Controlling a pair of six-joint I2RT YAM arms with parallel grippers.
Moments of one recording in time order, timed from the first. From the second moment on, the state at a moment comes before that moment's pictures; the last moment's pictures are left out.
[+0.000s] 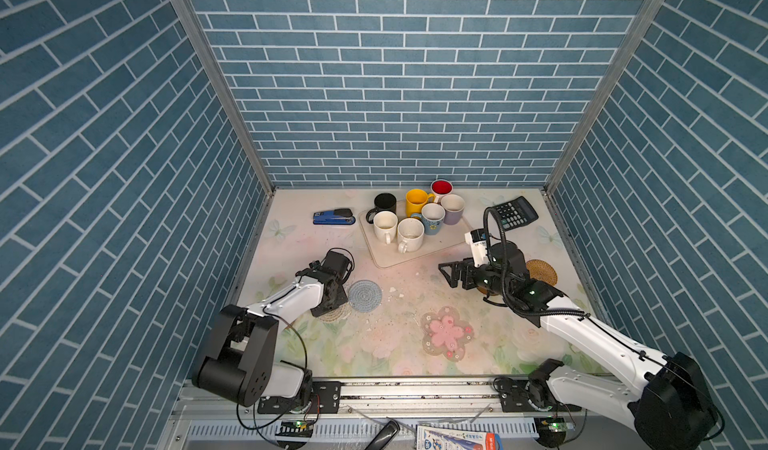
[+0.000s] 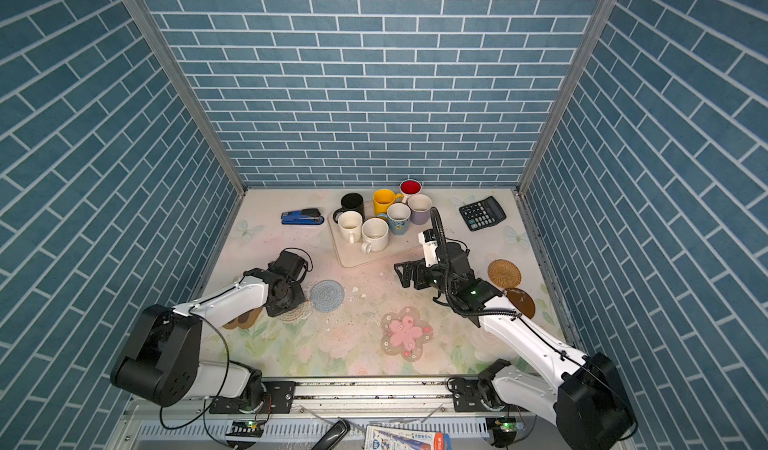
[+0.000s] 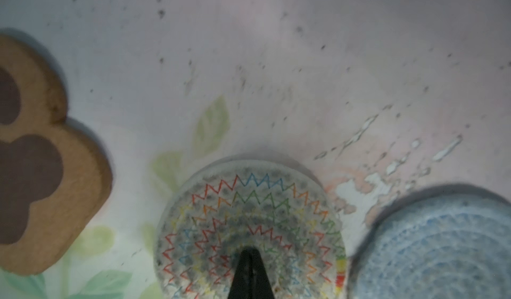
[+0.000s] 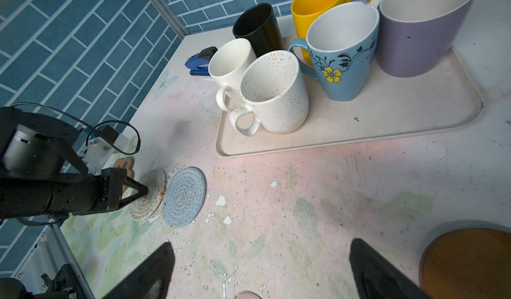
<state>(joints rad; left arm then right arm) -0.33 1.37 0.66 -0.66 -0.21 -0.79 0.62 1.09 0.67 -0.11 -0.19 0.40</state>
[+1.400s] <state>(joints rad) -0.18 1.26 0.60 -0.73 -0.21 -0.79 0.62 1.10 0.67 -0.10 -0.20 0.40</state>
